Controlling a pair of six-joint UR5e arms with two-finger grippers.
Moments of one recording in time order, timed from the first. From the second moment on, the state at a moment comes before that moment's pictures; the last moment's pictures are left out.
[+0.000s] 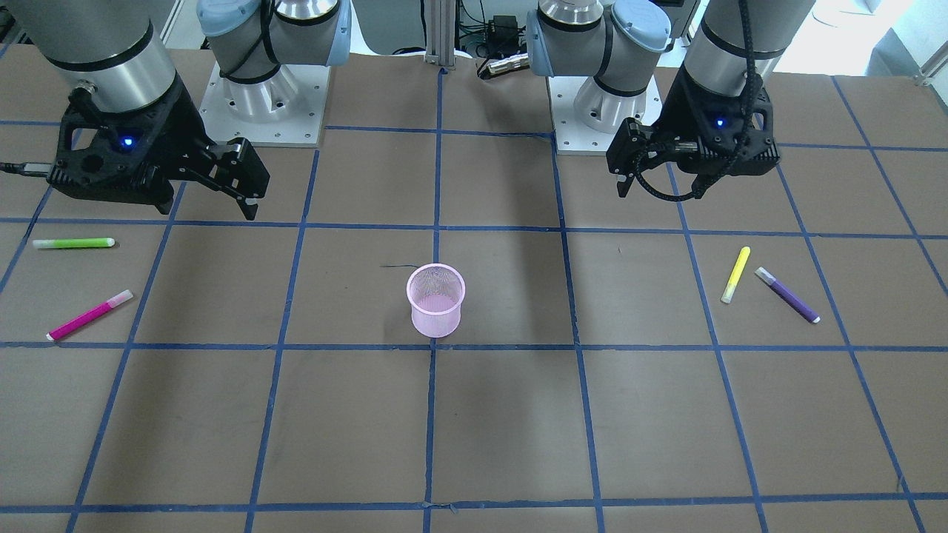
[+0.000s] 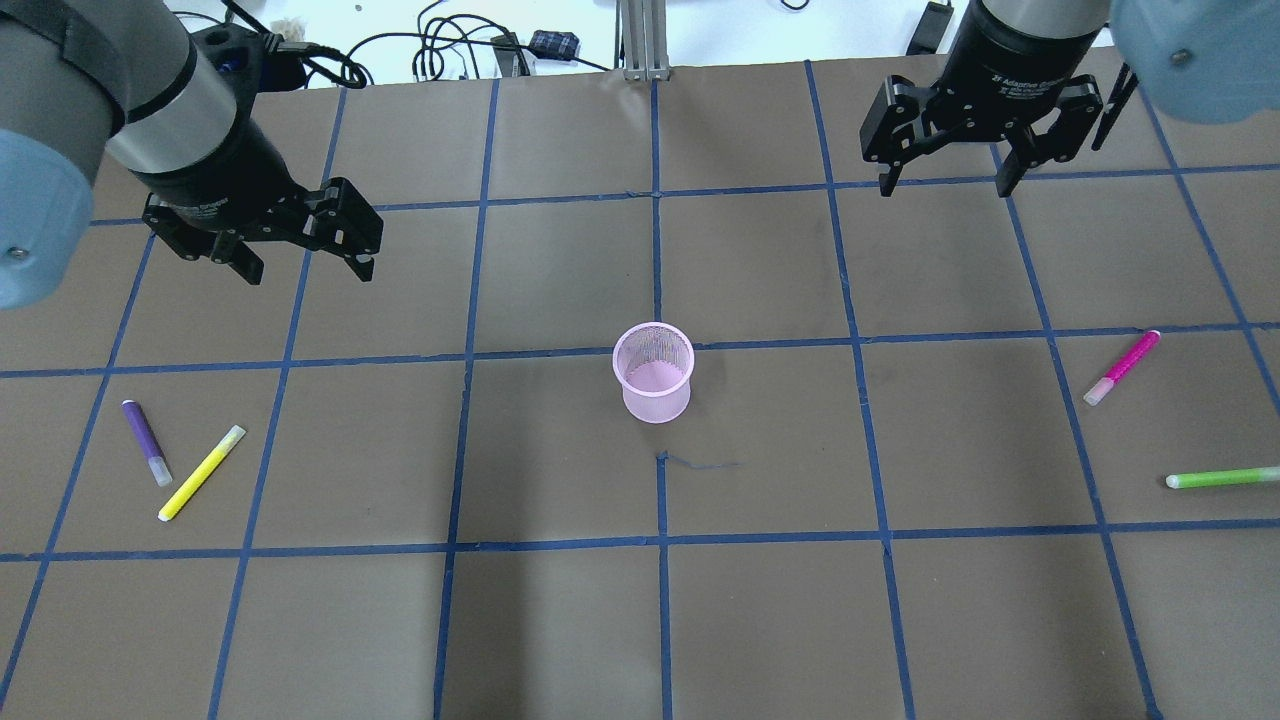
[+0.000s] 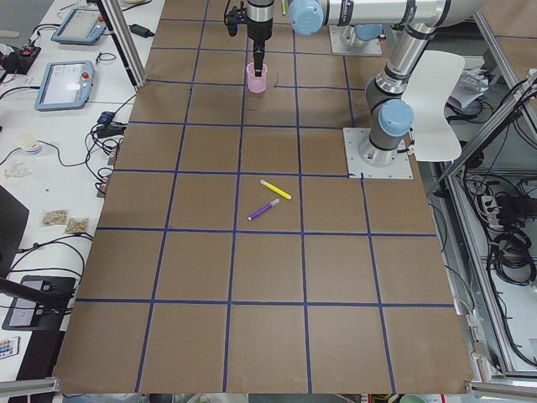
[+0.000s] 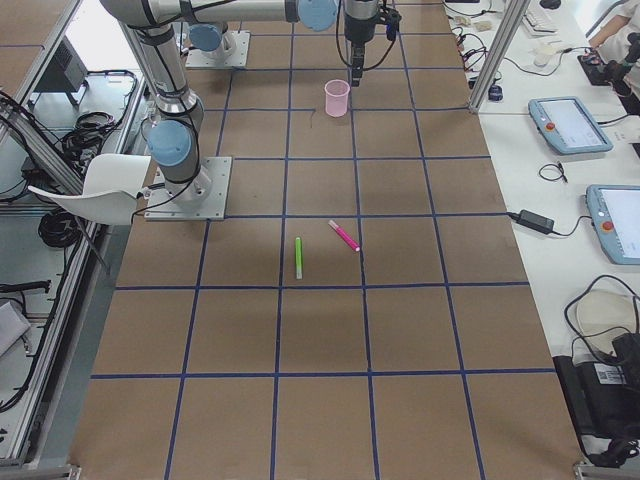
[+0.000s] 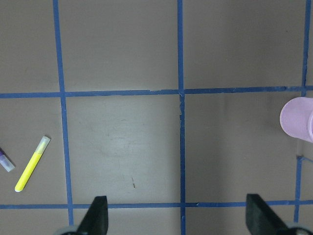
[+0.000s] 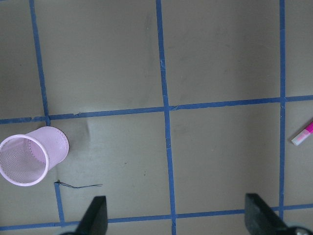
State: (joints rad) left arm -1.52 -1.51 -1.66 -1.51 1.58 0.06; right arm 1.57 -1.50 1.48 -1.56 -1.57 0.07
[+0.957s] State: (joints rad) left arm -1.51 -1.51 -1.66 -1.51 1.58 0.07; right arm 1.56 -1.51 1.43 -1.45 -1.53 0.07
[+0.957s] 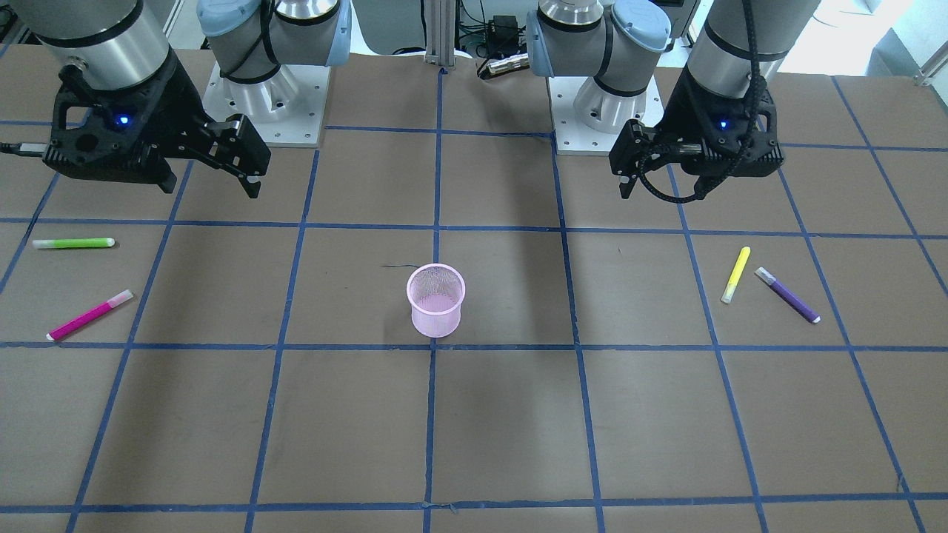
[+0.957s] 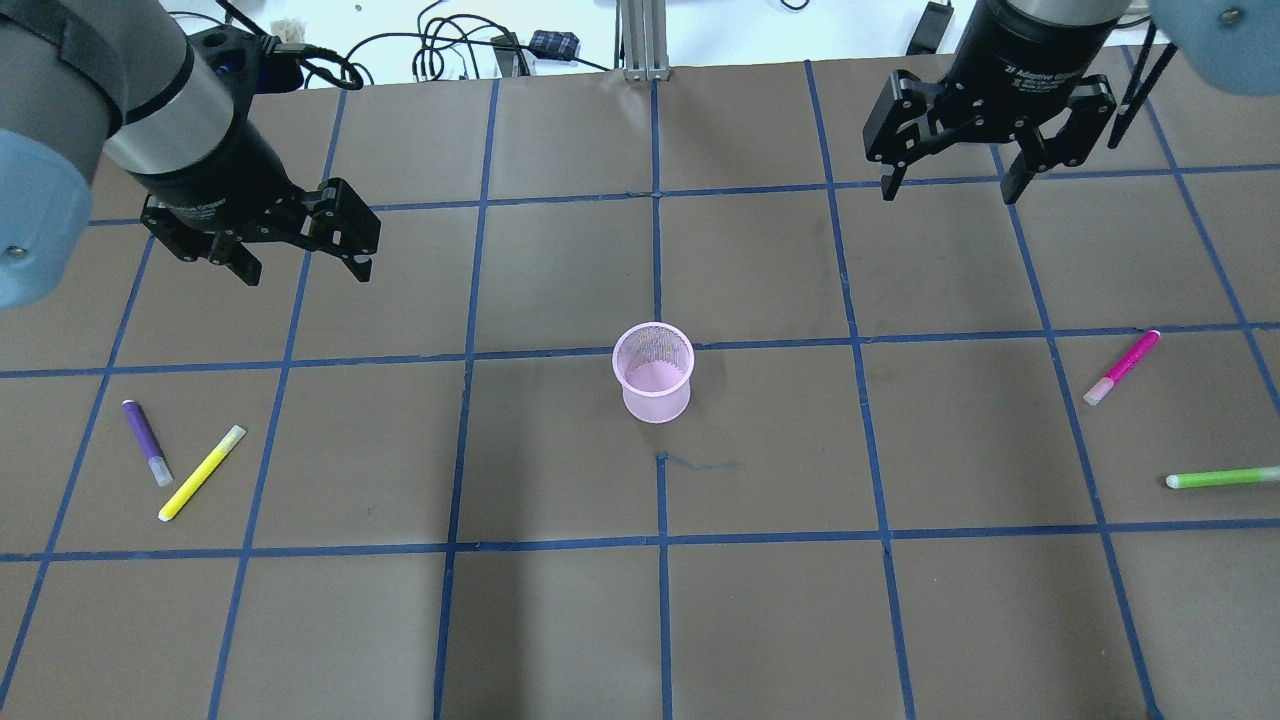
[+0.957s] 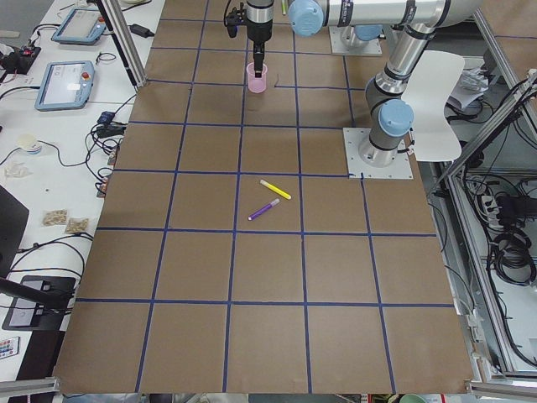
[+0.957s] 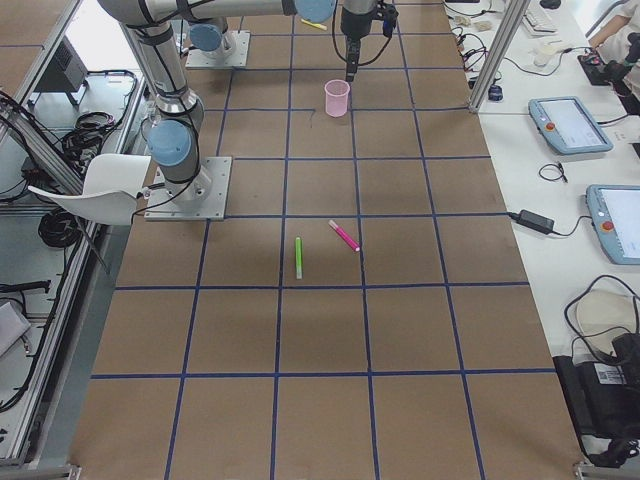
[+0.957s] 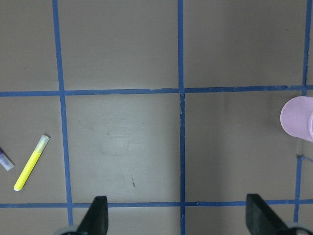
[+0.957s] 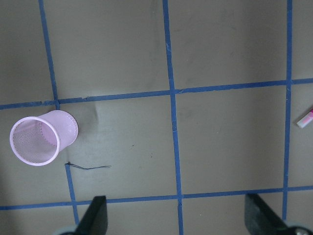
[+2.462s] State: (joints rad) left arm -1.18 -1.59 -1.68 -1.49 1.58 0.08; right arm 1.09 -1.36 1.43 -1.49 -1.55 -0.93
